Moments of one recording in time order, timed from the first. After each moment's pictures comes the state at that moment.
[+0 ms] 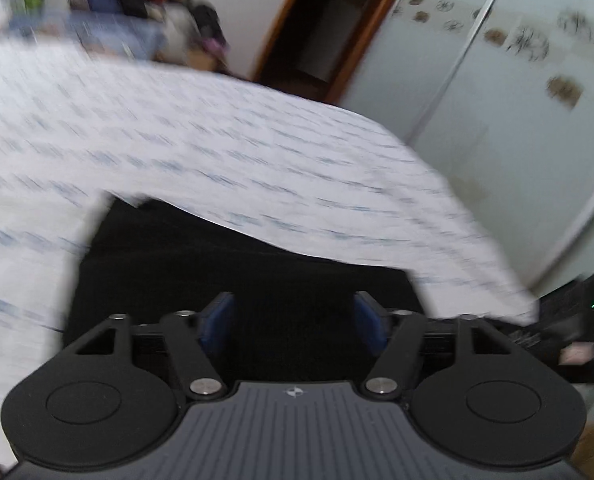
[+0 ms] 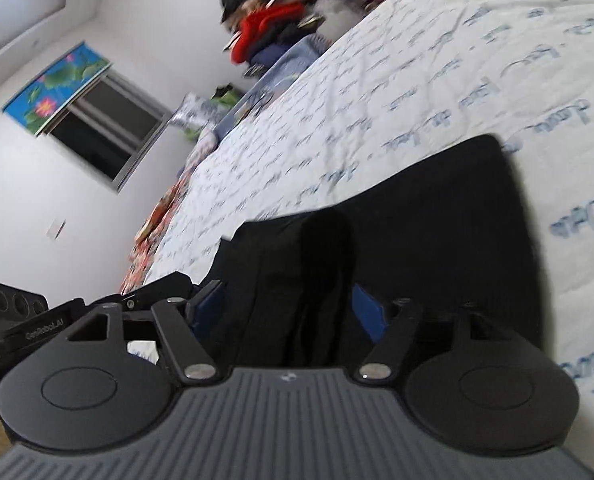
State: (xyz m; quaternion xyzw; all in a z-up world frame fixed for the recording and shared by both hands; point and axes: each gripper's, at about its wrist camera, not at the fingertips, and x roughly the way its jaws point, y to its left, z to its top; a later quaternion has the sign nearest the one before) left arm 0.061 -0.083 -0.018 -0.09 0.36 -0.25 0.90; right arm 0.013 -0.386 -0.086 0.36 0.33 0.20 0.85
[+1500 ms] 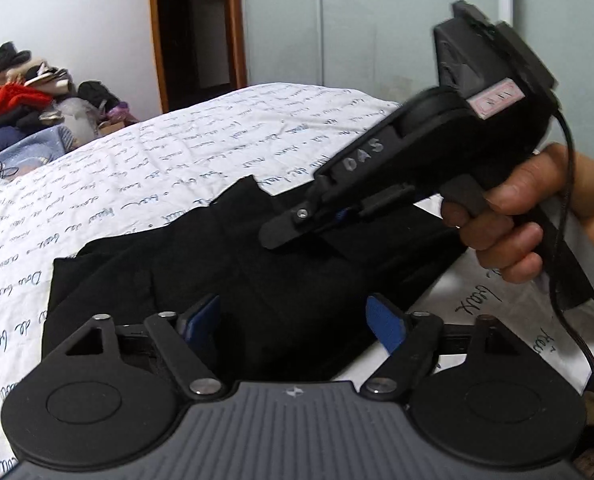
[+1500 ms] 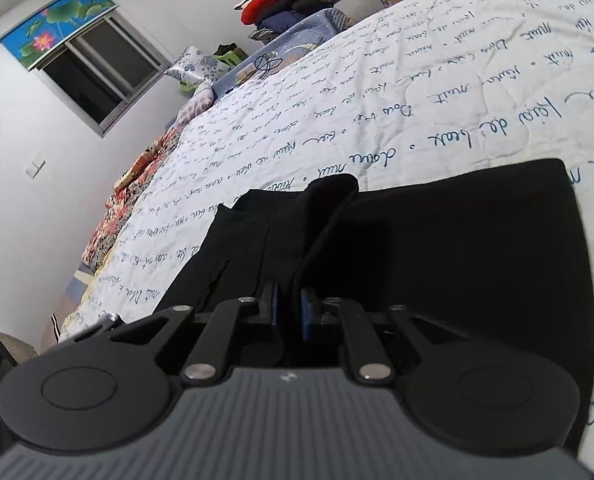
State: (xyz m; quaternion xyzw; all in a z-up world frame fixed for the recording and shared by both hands) left arm -0.002 -0.126 -0.046 0.15 0.28 -0.37 0.87; right arm 0.036 -0.347 -0.067 0.28 0.37 0.20 0.87
